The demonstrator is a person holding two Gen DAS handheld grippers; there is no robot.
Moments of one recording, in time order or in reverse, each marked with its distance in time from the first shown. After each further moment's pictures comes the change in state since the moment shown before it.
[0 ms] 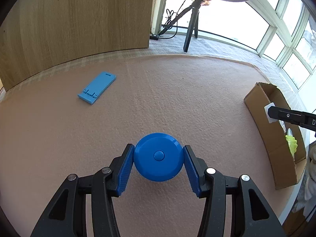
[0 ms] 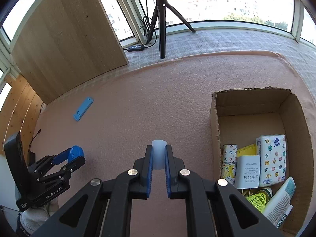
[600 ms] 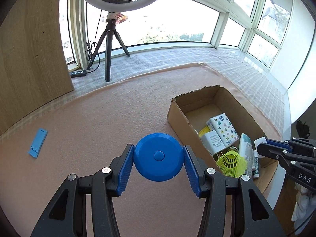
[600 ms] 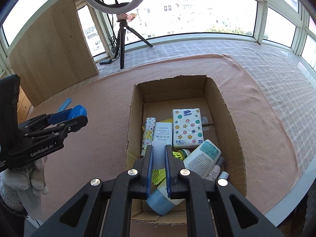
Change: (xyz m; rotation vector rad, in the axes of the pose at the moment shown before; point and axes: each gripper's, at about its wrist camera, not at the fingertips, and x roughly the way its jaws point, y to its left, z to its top) left arm -0.014 -0.177 0.036 0.243 -0.063 -0.136; right arm -0.095 -0.082 -0.061 0.028 -0.102 -0.159
